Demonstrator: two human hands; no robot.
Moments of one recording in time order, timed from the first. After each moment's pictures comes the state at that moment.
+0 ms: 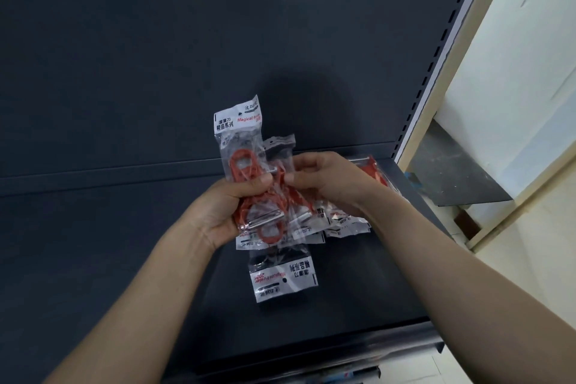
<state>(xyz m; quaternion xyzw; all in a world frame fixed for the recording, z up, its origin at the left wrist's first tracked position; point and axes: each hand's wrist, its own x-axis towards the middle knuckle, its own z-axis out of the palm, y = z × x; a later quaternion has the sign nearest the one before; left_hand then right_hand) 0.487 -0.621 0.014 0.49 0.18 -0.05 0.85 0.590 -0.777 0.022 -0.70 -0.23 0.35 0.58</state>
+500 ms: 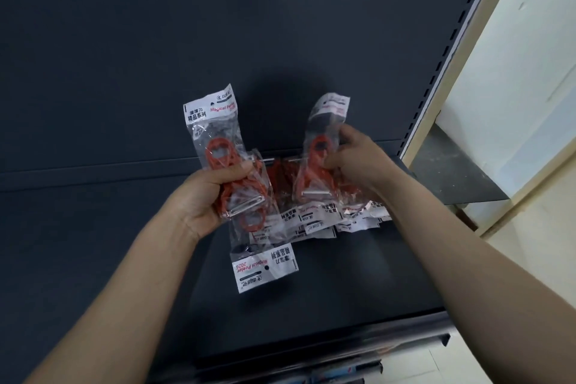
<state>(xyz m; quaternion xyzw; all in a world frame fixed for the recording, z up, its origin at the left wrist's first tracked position) 0.472 -0.583 0.017 0.49 0.22 0.01 0.84 0.593 -0.781 0.037 -0.78 -0.16 0.19 0.57</state>
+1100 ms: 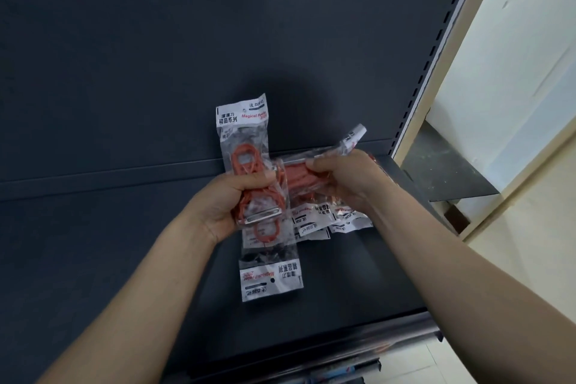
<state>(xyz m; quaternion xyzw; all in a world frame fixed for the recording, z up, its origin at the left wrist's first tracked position) 0.488 -0.610 0.018 0.53 0.17 -0.07 0.83 0.592 -0.775 0.020 -0.66 0.00 0.27 0.71</state>
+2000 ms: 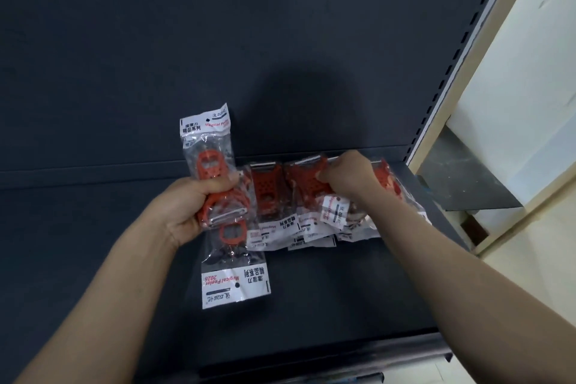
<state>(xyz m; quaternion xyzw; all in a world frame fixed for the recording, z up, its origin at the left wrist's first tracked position) 0.470 -0.564 0.011 0.54 0.25 0.00 0.80 0.617 -0.762 0.008 -0.93 -0.11 0.11 0.32</state>
